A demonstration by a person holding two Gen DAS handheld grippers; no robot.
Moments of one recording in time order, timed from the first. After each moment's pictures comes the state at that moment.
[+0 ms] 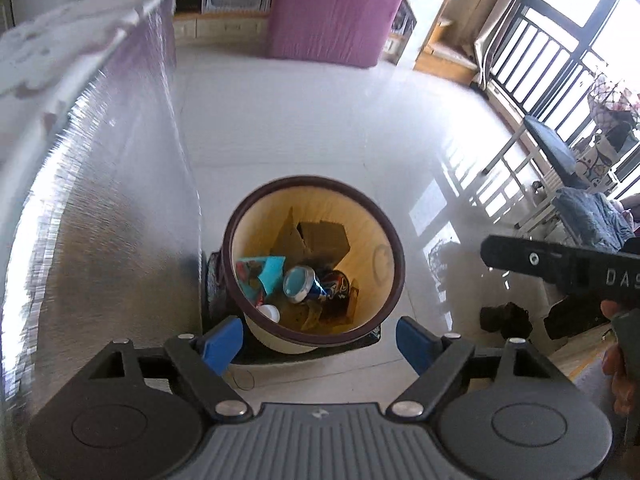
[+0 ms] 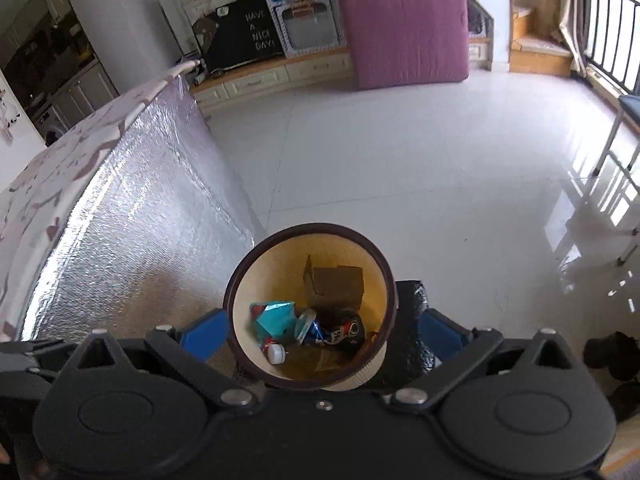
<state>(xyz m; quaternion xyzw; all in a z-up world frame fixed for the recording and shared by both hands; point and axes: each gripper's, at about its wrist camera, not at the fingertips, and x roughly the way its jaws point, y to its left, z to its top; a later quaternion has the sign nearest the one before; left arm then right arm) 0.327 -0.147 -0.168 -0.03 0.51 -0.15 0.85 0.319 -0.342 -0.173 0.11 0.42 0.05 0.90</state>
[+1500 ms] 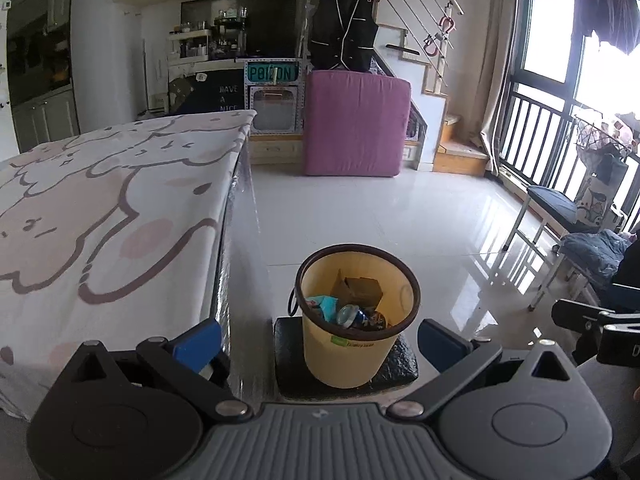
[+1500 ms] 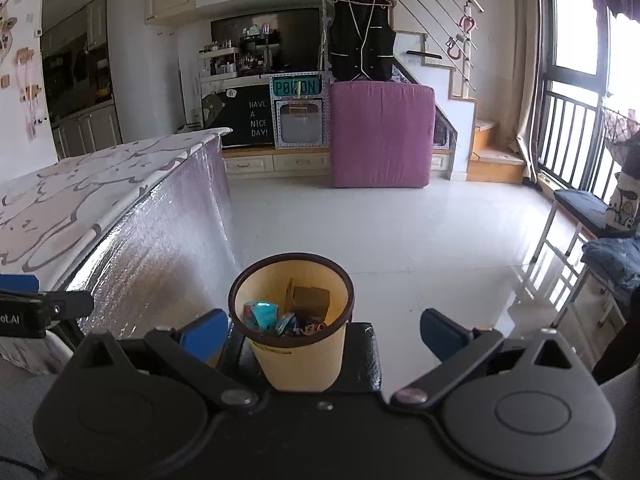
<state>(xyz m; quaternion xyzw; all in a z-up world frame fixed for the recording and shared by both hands) 0.115 -0.088 -0.105 0.00 0.33 -0.10 0.94 0.079 -0.300 -0.142 0.03 0.27 -0.01 0.96</state>
